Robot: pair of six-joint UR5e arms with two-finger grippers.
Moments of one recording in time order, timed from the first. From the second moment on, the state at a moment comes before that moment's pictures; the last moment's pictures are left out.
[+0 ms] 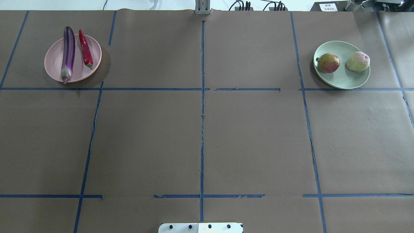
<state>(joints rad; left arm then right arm) -1.50 -1.49 -1.97 -1.29 -2.37 0.08 1.55 -1.55 1.77 -1.78 2.36 -0.22</state>
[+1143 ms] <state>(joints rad) -1.49 -1.44 -1.99 -1.29 -2.37 0.08 1.55 -1.55 1.77 -1.78 2.36 -0.22</state>
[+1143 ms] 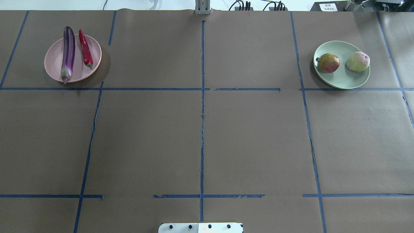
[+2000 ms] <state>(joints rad) -1.49 -1.42 -1.99 -1.28 -2.37 0.08 1.54 -1.55 1.75 -1.78 2.36 -0.22</state>
